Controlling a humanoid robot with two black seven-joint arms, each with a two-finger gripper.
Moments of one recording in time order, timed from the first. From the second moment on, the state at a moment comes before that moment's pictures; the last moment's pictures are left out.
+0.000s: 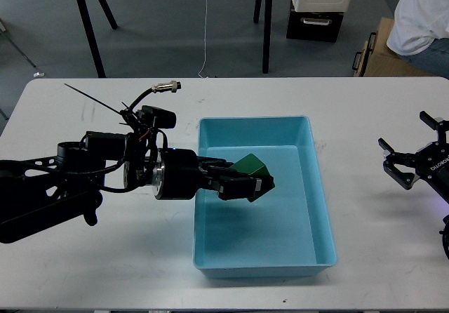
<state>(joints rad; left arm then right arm) -0.95 0.39 -0.24 -1.42 1.40 -0.36 -0.23 0.17 -0.76 0.82 1.30 0.63 0.49 0.06</state>
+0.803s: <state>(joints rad) -0.95 0.25 -0.22 -1.25 1.40 -0.35 -0.22 0.18 -0.76 0.82 1.30 0.63 0.49 0.06</state>
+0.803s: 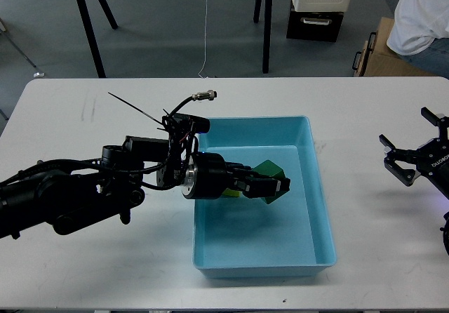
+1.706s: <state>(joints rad) -0.92 0.30 -0.59 -0.91 0.92 -0.29 -0.22 0.19 -0.78 0.83 1.30 0.63 0.49 0.06</state>
